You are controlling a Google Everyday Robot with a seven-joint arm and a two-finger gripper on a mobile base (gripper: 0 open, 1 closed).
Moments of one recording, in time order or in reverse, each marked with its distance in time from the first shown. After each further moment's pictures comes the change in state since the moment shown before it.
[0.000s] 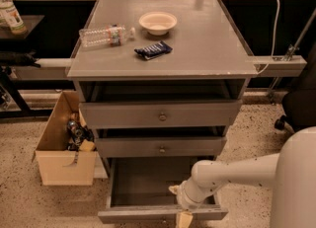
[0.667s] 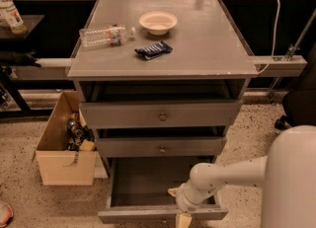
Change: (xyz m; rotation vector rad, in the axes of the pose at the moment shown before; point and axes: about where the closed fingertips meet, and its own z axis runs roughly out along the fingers) arm 0.010 -0.004 0.022 -0.013 0.000 -0.012
